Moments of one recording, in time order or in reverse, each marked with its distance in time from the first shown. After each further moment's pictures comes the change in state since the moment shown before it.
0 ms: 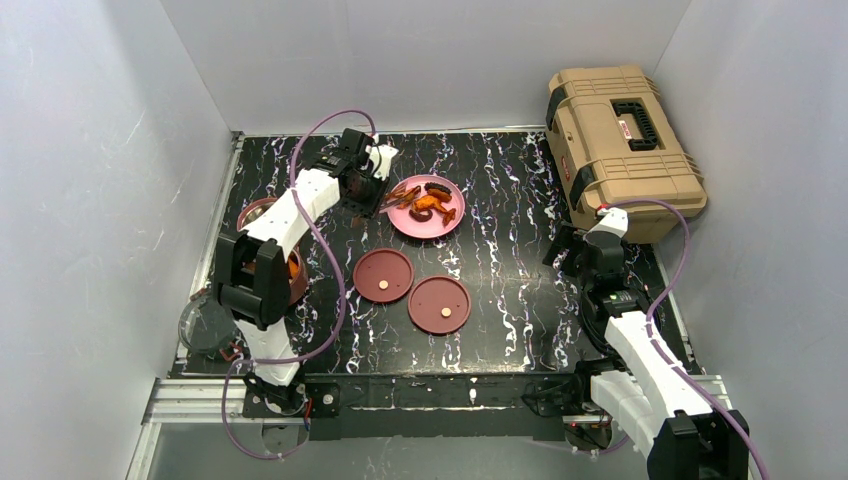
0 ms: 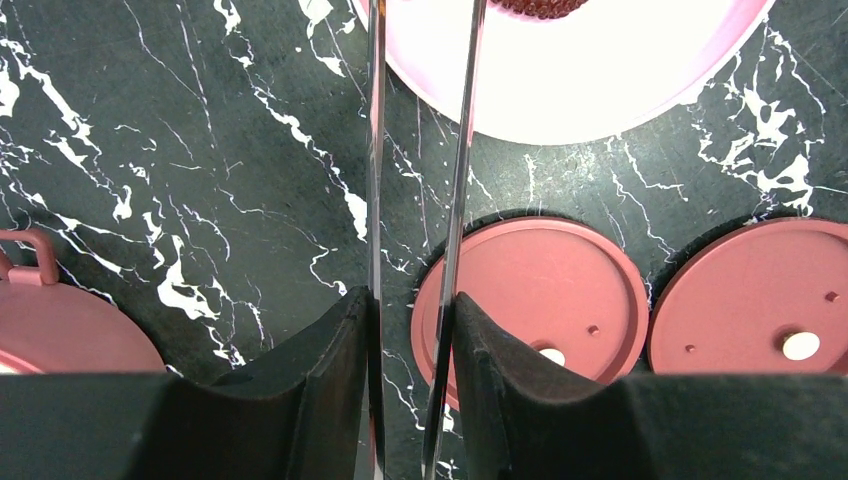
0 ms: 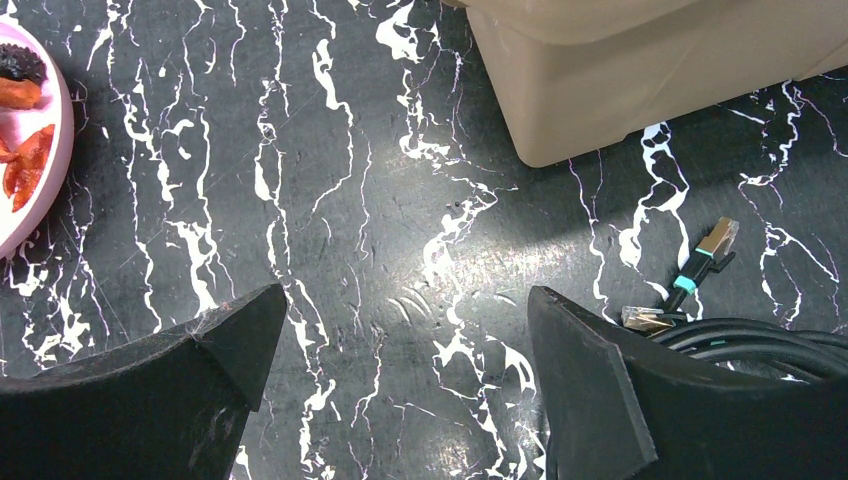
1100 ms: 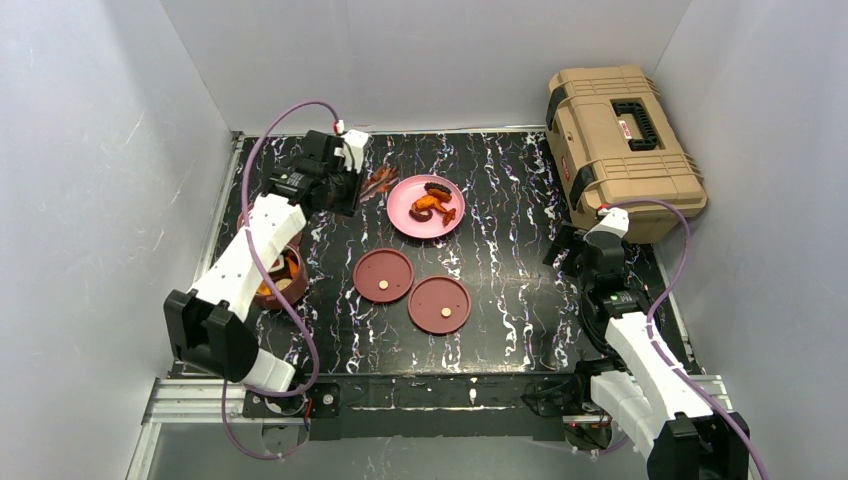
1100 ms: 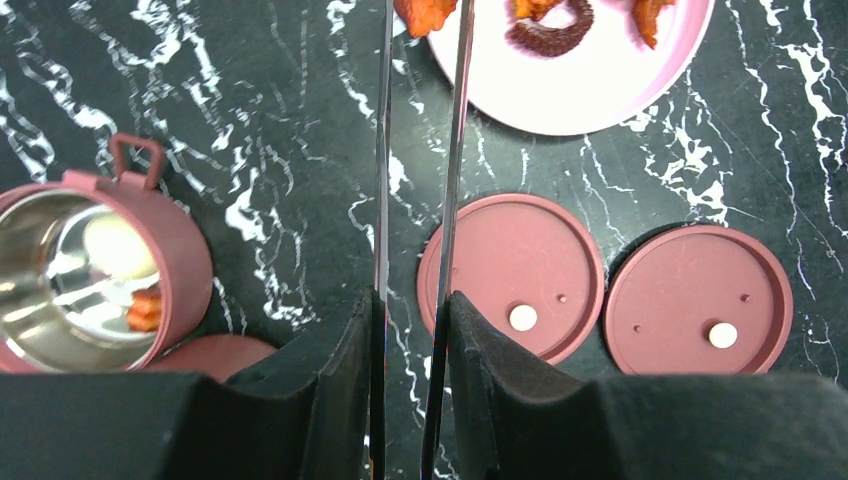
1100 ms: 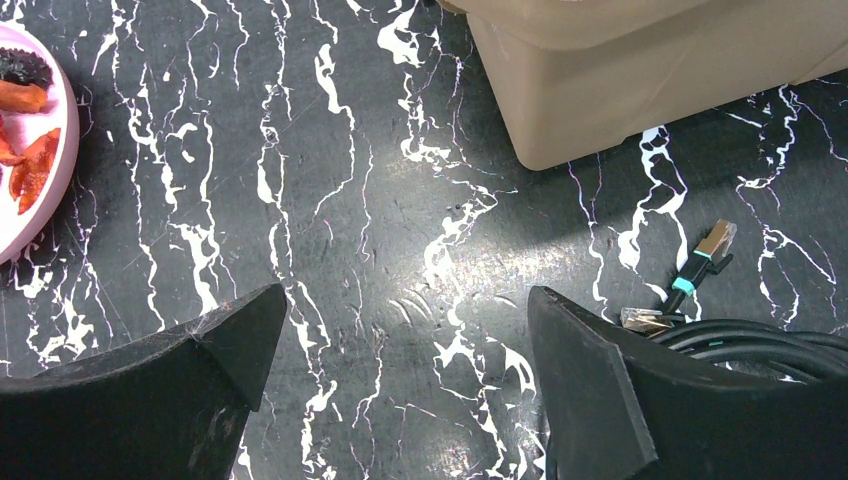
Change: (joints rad) left arm 0.005 -0.314 -0.117 0.023 -0.083 -0.113; right arm 0.000 -0.006 0.000 -0.001 0.001 0.000
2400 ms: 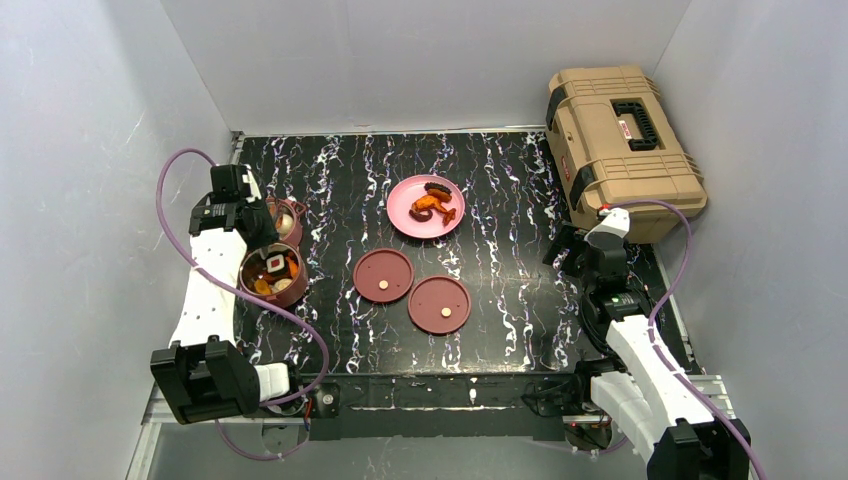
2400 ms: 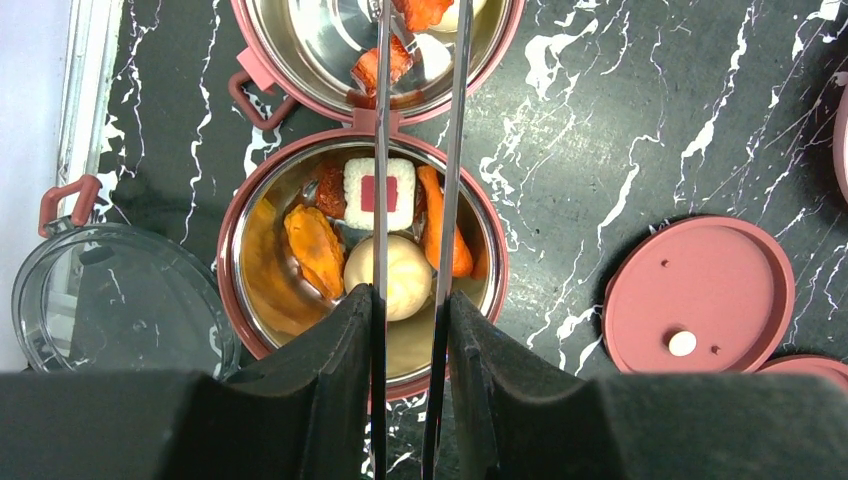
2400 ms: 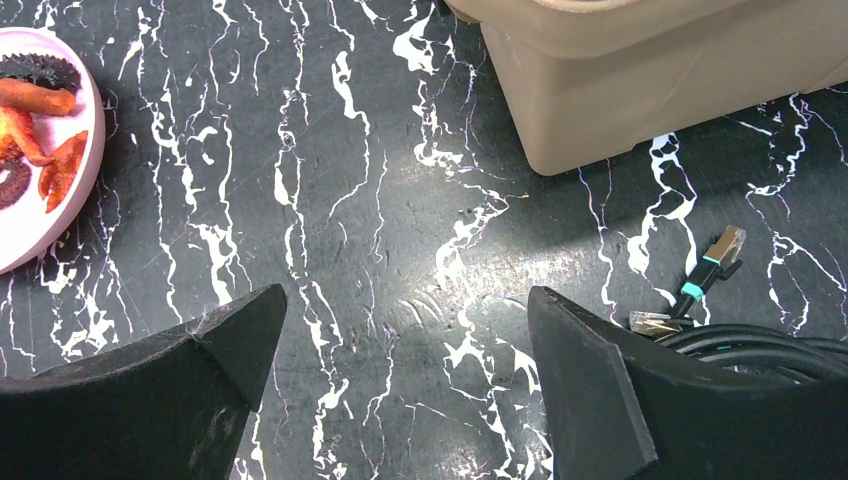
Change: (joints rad) left arm 0.513 -0.239 -0.256 -0.119 -0.078 -0.191; right arm 0.000 -0.031 0.000 -0.004 -0.020 0.004
